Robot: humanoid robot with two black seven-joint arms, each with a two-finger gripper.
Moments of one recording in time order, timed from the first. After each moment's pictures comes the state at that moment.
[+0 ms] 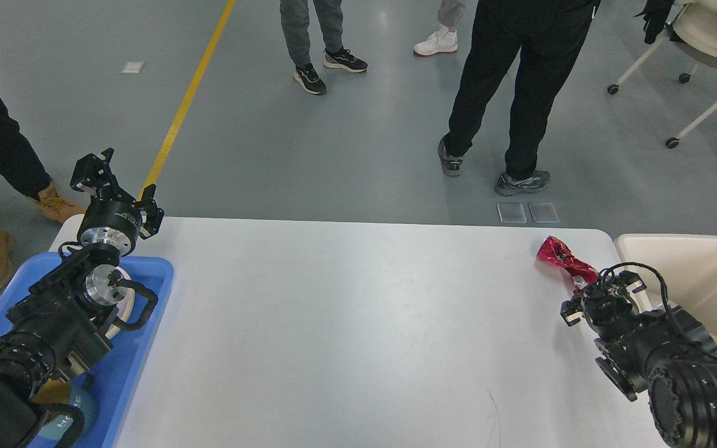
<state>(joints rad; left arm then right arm) -0.83 0.18 -0.70 -0.19 -0.05 -0.25 -0.44 0.82 -0.08 -1.45 0.20 -0.58 -0.06 -0.16</state>
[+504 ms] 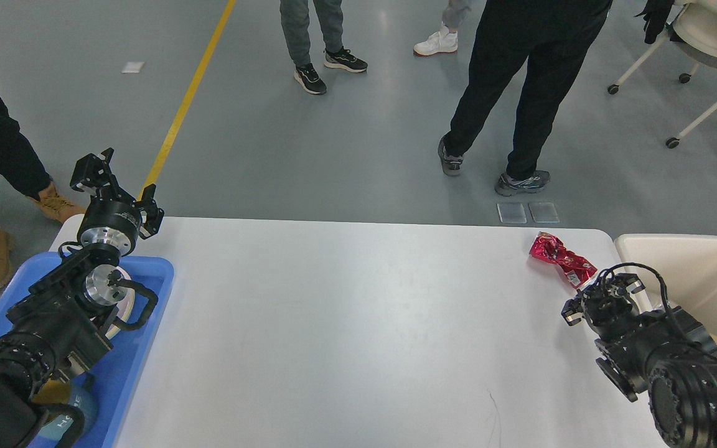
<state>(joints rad) -0.83 0.18 -0.70 -0.19 -0.05 -0.25 -0.44 0.82 -0.08 -1.45 0.20 -0.58 -0.06 -0.16</state>
